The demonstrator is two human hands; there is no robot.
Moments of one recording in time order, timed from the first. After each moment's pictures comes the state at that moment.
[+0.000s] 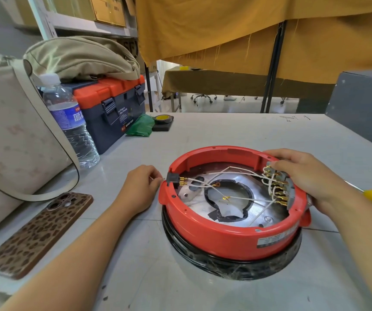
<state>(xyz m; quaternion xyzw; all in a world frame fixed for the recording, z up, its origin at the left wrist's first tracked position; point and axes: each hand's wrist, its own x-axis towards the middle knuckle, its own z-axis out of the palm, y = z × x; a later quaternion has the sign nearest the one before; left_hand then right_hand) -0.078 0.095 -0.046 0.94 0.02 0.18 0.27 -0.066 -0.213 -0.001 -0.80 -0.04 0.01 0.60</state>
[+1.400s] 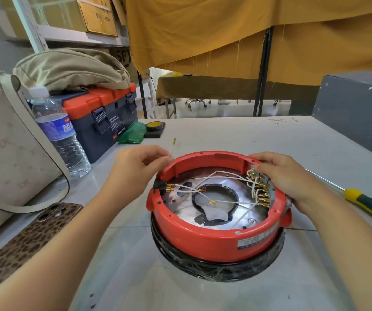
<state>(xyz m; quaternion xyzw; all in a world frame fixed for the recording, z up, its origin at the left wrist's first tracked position) -0.100 0.062 0.018 0.88 -0.12 0.26 0.38 -0.066 -0.213 0.000 -0.80 -0.04 0.01 0.60</state>
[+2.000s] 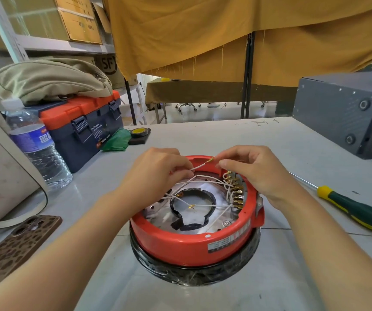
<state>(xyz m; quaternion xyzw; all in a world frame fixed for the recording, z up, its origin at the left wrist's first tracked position) -0.090 0.001 0.033 0.90 -0.31 0.25 0.16 -0.076 -0.214 0.013 -0.76 -0.19 -0.07 0.61</state>
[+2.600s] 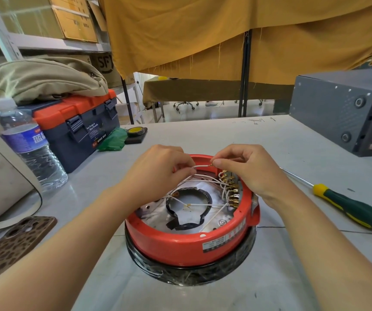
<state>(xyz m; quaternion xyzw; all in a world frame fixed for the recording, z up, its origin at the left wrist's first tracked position) -0.089 -0.012 0.039 0.92 -0.29 0.21 0.16 -0.074 -0.212 0.010 -0.79 -0.17 -0.09 0.58</state>
